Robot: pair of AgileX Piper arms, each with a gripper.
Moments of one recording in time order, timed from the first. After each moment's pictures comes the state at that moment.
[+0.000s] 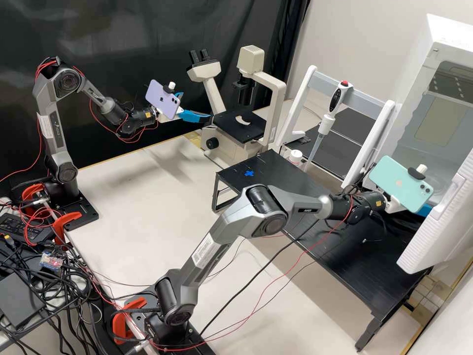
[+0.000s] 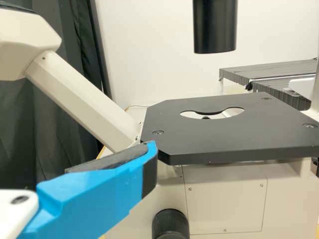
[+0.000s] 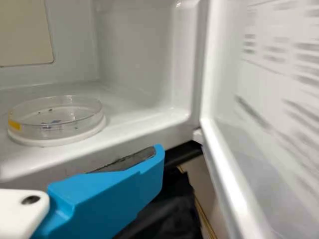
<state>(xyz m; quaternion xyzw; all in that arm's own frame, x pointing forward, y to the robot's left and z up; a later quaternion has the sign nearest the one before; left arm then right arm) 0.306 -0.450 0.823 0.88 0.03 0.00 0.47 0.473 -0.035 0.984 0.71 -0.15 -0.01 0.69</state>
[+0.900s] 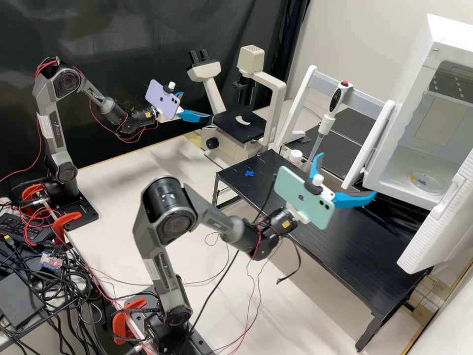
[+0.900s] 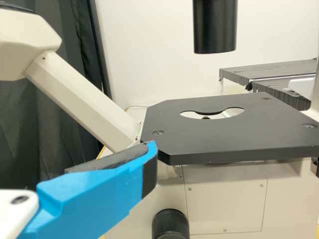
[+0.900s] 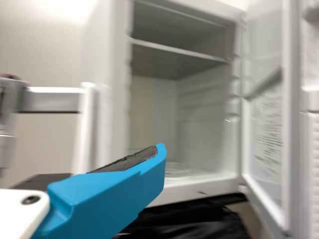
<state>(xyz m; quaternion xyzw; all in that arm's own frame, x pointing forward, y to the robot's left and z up) 0.306 -0.450 0.823 0.88 0.03 0.00 0.47 0.231 0.047 0.897 0.70 -0.02 0.19 0.69</state>
